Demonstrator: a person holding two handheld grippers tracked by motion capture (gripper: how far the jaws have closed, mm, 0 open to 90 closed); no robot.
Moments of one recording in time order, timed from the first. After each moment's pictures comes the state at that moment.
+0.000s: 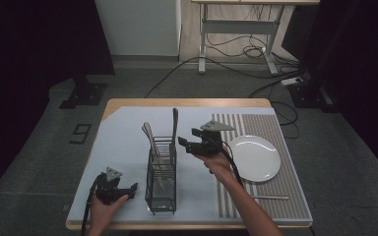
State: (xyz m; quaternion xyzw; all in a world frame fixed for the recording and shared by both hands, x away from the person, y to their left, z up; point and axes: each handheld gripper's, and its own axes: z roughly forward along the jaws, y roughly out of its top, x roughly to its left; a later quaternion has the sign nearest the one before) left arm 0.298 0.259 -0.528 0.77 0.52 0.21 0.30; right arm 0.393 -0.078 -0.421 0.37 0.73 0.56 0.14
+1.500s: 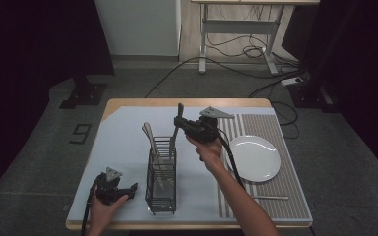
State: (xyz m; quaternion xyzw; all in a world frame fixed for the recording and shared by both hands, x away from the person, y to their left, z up) left arm 0.298 0.259 -0.528 0.77 0.52 0.21 0.30; right arm 0.412 -0.068 -0.389 0.35 0.67 0.65 0.09
